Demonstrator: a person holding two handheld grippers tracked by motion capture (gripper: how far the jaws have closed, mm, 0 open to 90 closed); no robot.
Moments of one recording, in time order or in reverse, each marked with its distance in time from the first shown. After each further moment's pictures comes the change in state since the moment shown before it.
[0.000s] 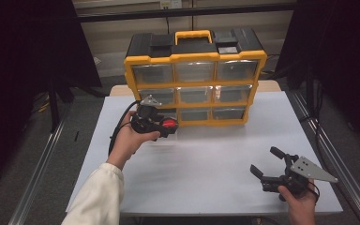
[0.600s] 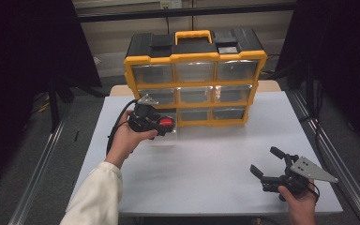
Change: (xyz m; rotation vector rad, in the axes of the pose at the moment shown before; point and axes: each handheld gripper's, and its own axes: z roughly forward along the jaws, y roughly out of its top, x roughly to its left) left arm 0.009 -0.002 -0.002 -0.002 0.021 -0.019; right arm 0.000 0.000 0.000 0.000 0.000 0.001
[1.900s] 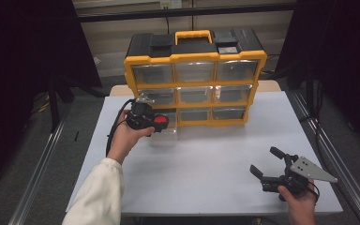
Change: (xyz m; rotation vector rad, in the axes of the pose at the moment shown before) left arm 0.023 -0.008 0.012 0.024 0.081 -0.048; right arm 0.000 0.000 0.000 0.003 -0.002 -0.001
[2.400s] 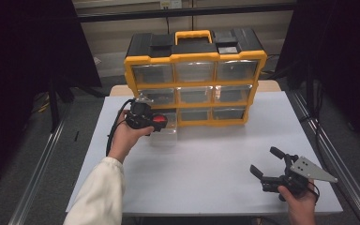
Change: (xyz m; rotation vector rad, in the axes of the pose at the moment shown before) left arm 0.005 -0.003 0.005 -0.012 0.027 -0.011; right arm 0.000 0.000 0.000 0.001 0.001 0.000
